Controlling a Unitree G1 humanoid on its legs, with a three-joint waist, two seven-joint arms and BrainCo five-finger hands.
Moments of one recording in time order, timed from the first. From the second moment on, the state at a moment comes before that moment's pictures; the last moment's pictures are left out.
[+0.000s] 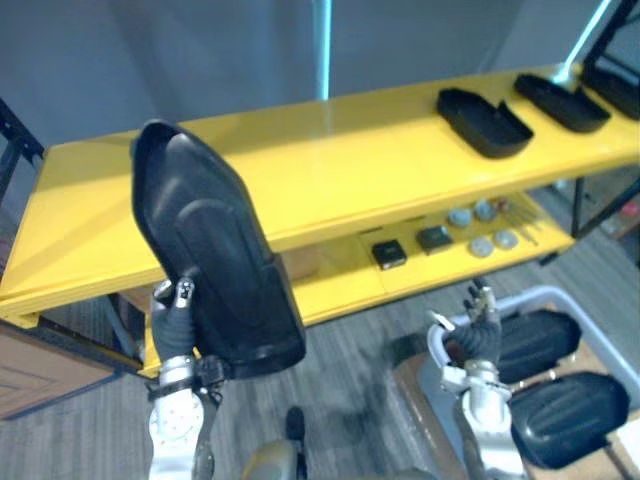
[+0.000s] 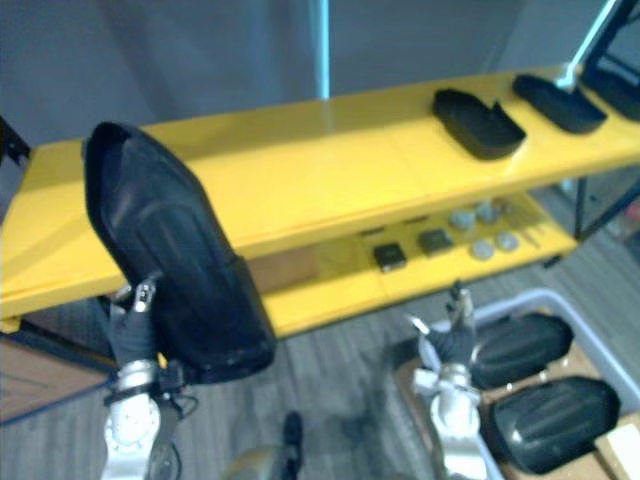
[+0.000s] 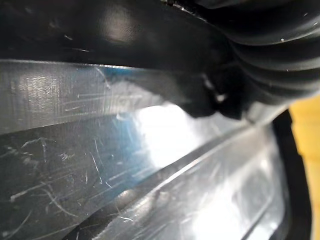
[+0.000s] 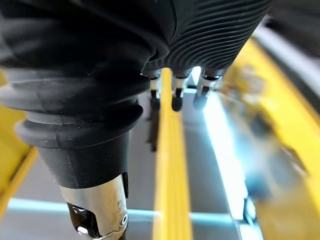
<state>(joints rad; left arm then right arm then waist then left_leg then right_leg) 0.24 0.12 0.04 -0.29 -0.05 -0.25 0.21 0.16 -0.08 -0.04 0.04 -0.01 -0.30 -0.30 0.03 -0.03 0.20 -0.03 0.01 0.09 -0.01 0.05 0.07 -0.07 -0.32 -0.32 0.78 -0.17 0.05</state>
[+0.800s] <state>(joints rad) 0.18 0.07 -0.06 -0.26 -0.12 -0.20 0.23 0.08 -0.26 -0.14 -0.21 -0.11 -0.35 -0.36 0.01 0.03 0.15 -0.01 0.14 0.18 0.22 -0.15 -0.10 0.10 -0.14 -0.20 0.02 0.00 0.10</state>
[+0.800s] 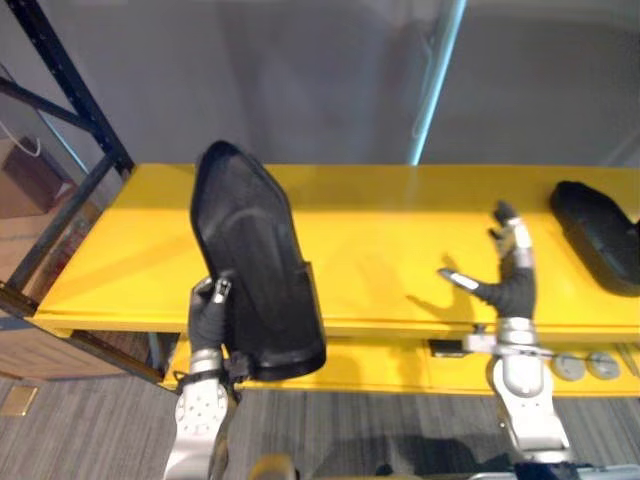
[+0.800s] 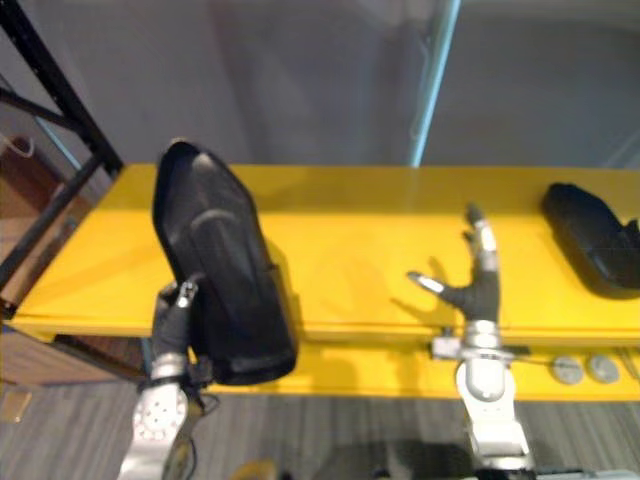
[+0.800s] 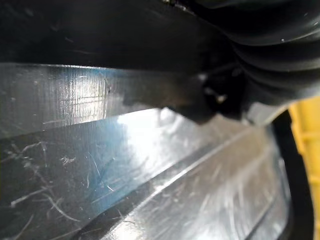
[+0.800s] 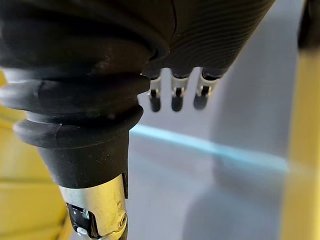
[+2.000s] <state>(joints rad) -0.61 0.30 0.04 0.69 -0.53 0.28 0.20 0.27 -0.11 -0.21 -0.41 0.01 -0.48 -0.21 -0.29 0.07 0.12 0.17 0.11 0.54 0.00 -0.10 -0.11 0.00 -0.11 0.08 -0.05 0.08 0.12</state>
